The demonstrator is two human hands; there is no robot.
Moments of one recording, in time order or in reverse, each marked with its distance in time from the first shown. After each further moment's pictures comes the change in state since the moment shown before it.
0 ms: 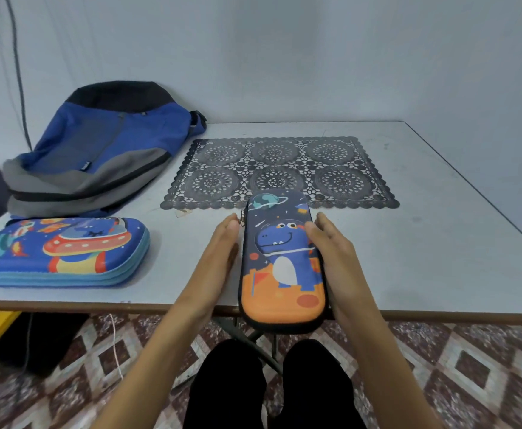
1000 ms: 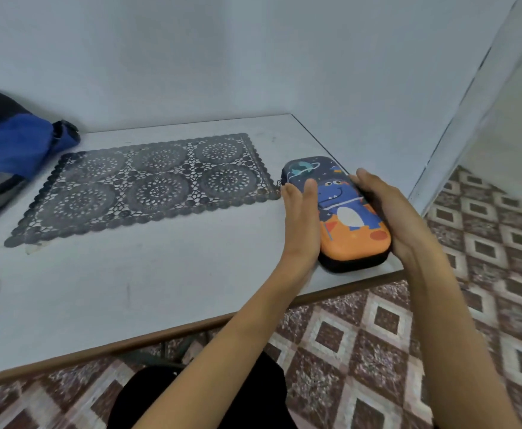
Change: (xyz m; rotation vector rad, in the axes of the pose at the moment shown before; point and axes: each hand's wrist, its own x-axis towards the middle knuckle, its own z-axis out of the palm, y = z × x) left_hand 0.055 -0.013 0.272 -0.116 -0.220 0.003; right_hand 0.006 -0.101 -0.216 -0.056 0.241 -0.005
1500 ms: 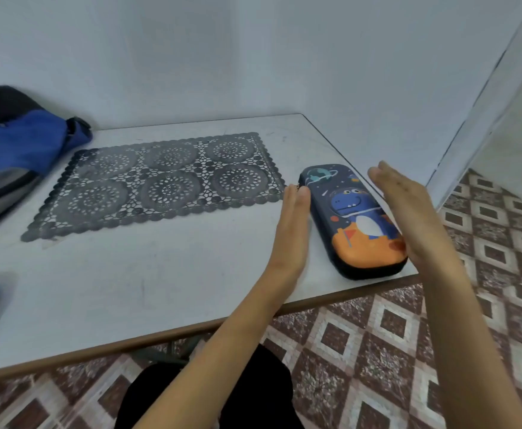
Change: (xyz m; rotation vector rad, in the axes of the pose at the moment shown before) left_hand -0.009 0.000 -0.030 0.062 -0.050 0.026; right_hand -0.016 -0.010 0.011 -0.350 0.204 -0.167
